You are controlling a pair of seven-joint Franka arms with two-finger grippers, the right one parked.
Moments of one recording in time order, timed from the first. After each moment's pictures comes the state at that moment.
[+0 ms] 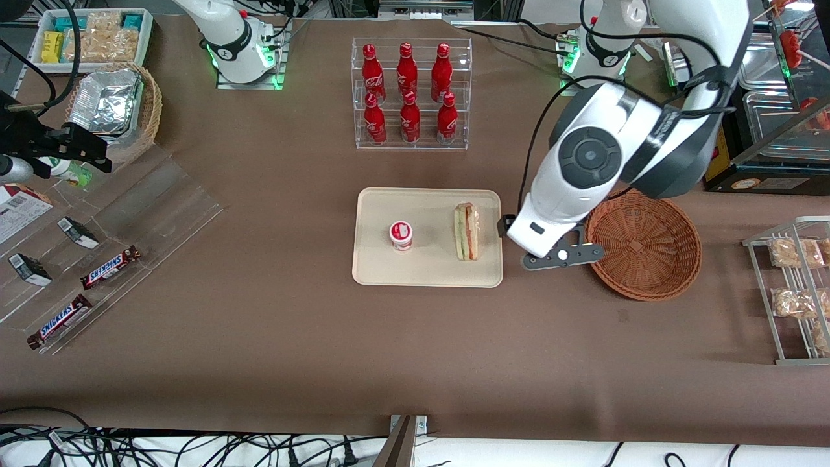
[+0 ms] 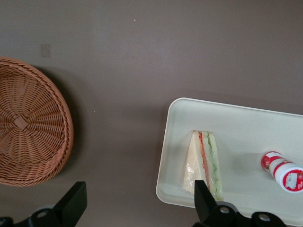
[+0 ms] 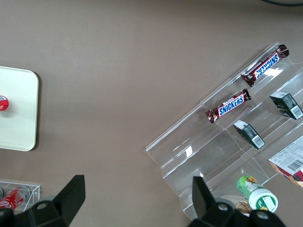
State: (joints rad) arm -0.10 0.54 -0.47 -1.27 0.25 1.66 -0.71
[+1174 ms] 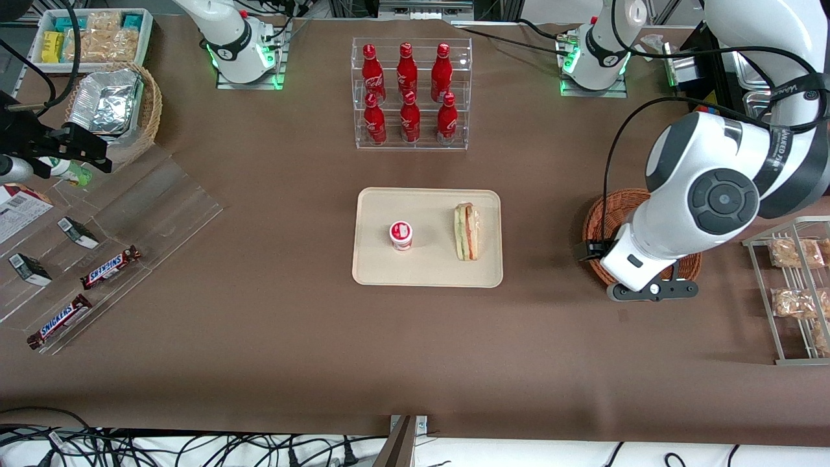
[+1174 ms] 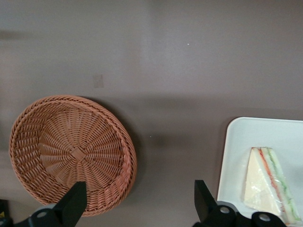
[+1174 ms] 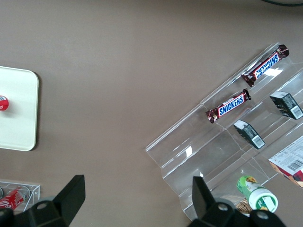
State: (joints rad) arm 0.04 0.55 -0.37 -1.26 0.22 1.65 -0.37
